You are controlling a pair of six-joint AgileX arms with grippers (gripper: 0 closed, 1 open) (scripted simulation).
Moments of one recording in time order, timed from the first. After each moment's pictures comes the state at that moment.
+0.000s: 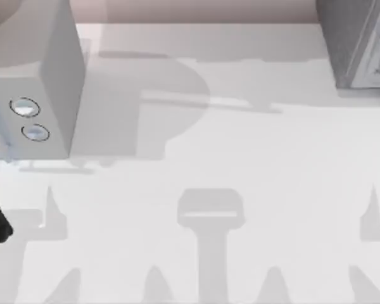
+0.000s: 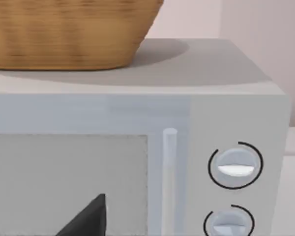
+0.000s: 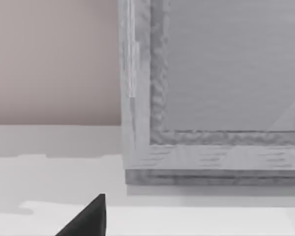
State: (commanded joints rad) left arm 0.00 0.00 0.00 0.00 0.00 0.00; right arm 0.00 0.00 0.00 0.00 0.00 0.00
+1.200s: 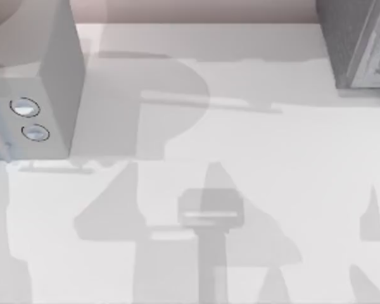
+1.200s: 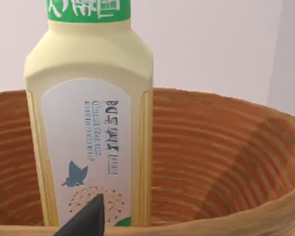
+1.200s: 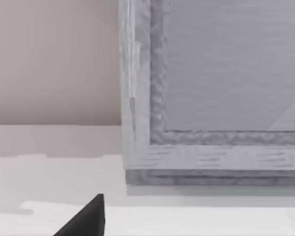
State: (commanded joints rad) left arm 0.26 1.14 0.77 0.36 0.29 0.01; right arm 0.00 0.00 0.00 0.00 0.00 0.00
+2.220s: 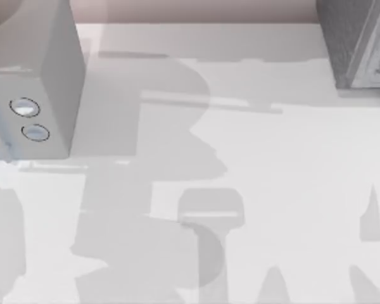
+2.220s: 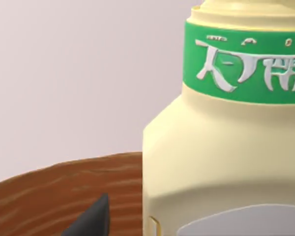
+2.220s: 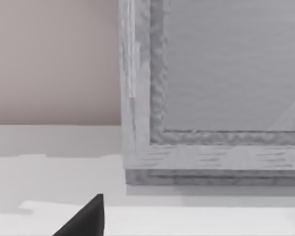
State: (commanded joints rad) left arm 0.35 1.59 1.09 0.50 0.39 0.02; right arm 0.00 0.00 0.00 0.00 0.00 0.00
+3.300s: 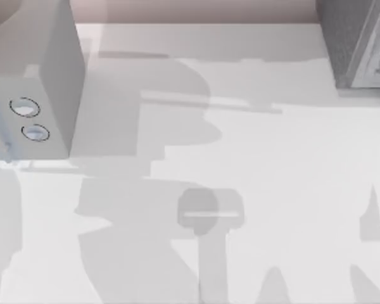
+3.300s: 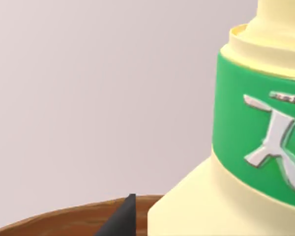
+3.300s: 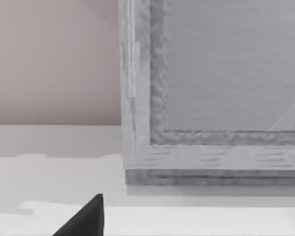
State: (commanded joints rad) left arm 0.31 1.75 1.26 0.49 0.35 0.01; right arm 0.00 0.00 0.00 0.00 0.00 0.00
